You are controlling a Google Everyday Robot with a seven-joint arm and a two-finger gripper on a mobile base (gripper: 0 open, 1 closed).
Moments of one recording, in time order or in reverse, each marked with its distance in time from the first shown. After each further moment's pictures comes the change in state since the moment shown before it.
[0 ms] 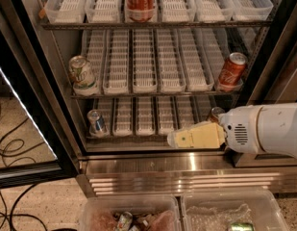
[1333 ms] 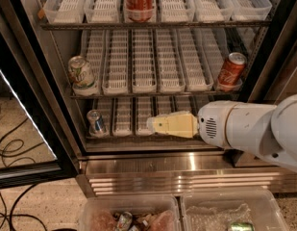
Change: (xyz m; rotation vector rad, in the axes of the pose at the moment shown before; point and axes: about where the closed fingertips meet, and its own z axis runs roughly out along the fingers) arm -0.035 0.014 0.030 0.103 -0.149 0.023
